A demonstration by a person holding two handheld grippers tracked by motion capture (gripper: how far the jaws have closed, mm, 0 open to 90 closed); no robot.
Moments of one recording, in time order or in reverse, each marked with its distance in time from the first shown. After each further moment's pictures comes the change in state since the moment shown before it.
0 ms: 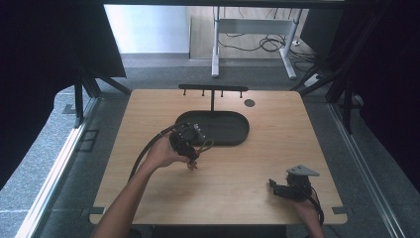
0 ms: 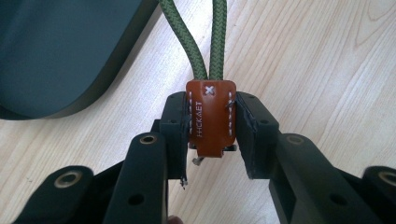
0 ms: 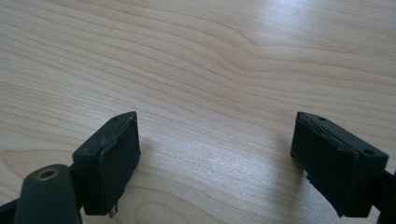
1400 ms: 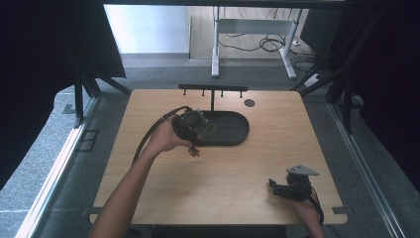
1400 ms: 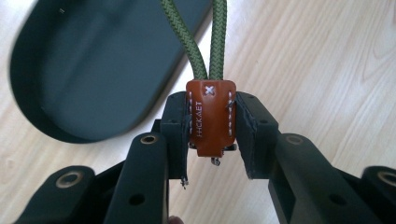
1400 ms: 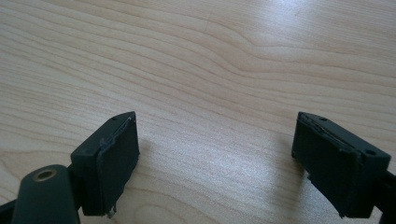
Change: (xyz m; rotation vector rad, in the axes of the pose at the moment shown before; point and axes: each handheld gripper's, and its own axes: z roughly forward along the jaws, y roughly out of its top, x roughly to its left) left arm 0.026 0.034 -0.029 -0.026 0.041 0.001; right arm 0.000 0.001 0.001 0.002 0.000 0.001
